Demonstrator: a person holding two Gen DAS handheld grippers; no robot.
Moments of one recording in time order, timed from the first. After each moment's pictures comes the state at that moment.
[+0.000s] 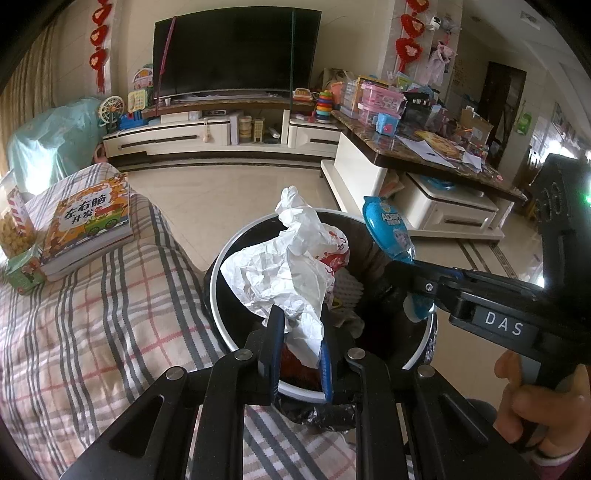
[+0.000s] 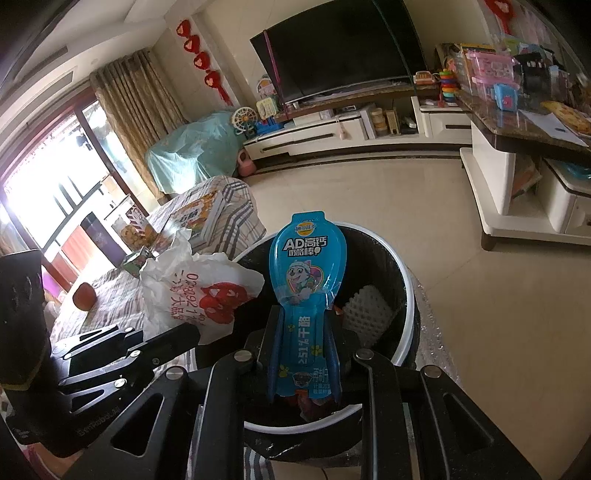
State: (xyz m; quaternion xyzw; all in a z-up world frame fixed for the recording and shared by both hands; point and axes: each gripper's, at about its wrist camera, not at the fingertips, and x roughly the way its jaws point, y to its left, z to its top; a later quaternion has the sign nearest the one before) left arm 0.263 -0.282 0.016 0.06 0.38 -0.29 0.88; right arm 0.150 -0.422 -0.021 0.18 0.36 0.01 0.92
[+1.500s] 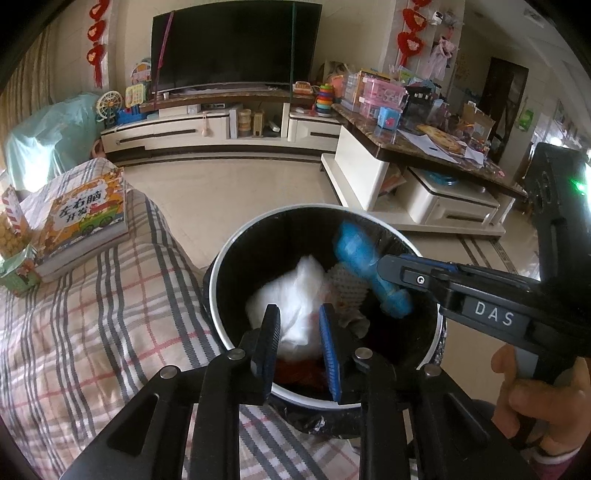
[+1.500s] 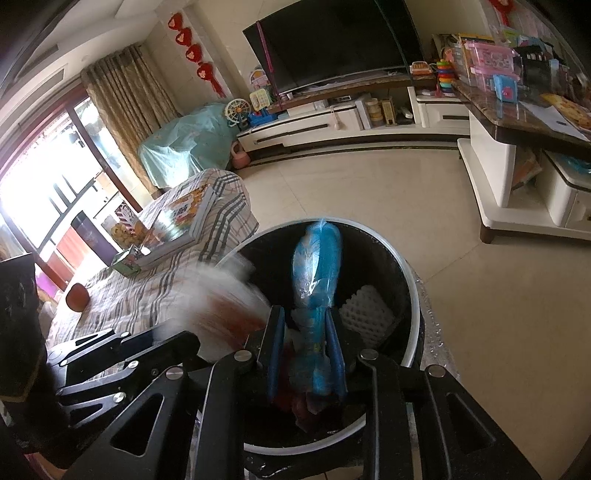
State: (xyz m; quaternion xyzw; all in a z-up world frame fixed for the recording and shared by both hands) left arm 0.270 -0.292 0.016 0.06 0.39 -0.29 0.87; right arm 0.168 -0.426 -0.026 0.18 0.38 0.00 0.91
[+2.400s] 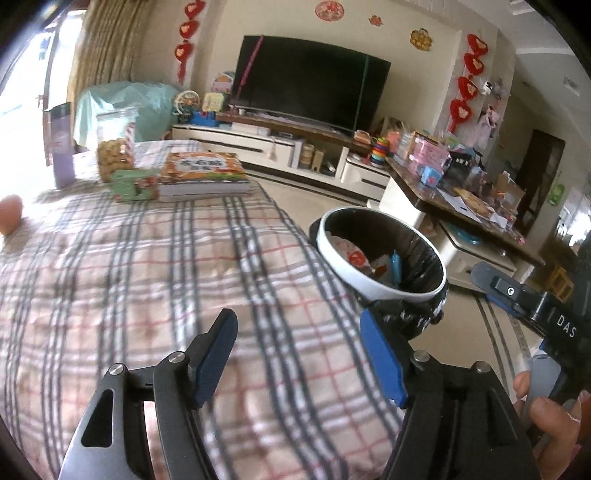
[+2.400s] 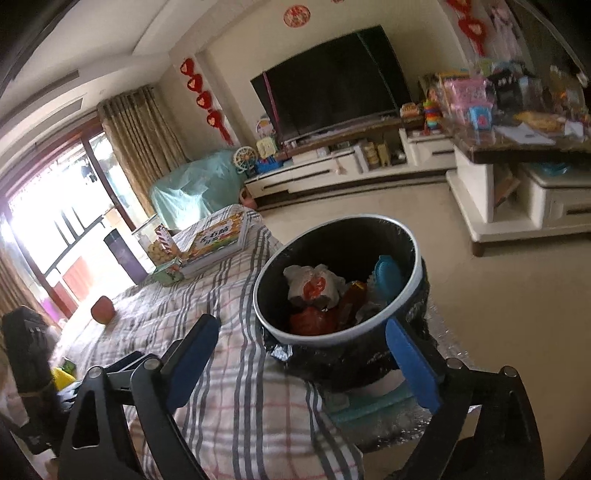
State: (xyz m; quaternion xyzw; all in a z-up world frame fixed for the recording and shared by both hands) left arm 0.121 -0.147 0.013 -0.05 0.33 -0.20 0.92; right arm 0.049 -0.348 0.000 0.17 0.26 -0.04 0.95
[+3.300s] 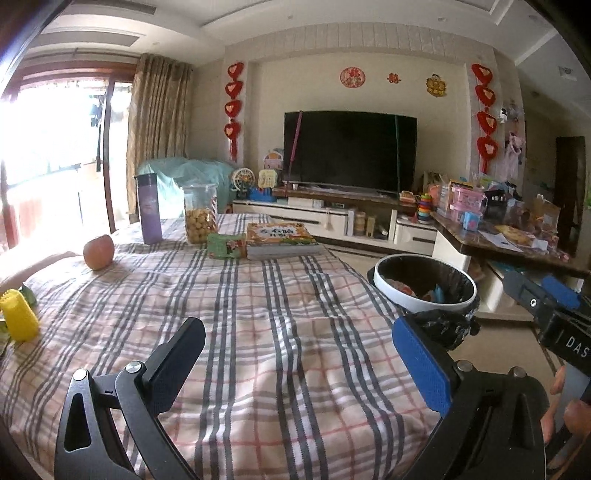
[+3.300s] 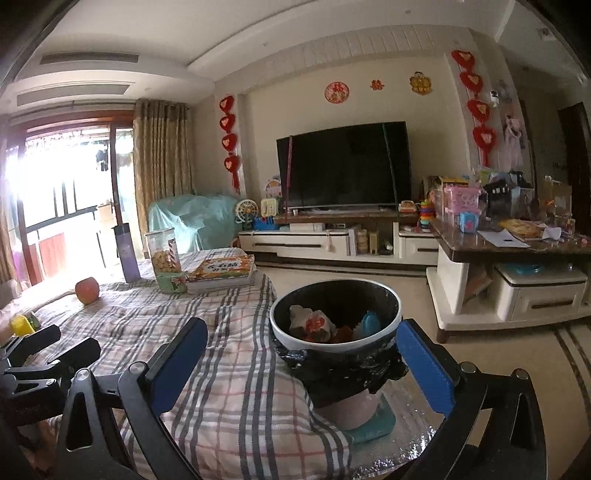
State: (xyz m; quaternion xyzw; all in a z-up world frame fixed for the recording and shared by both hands) left arm -0.006 -0.117 0.015 -0.01 0.18 -0.09 0.98; right arm -0.022 -0.275 0.010 0.04 0.13 -0.07 0.99
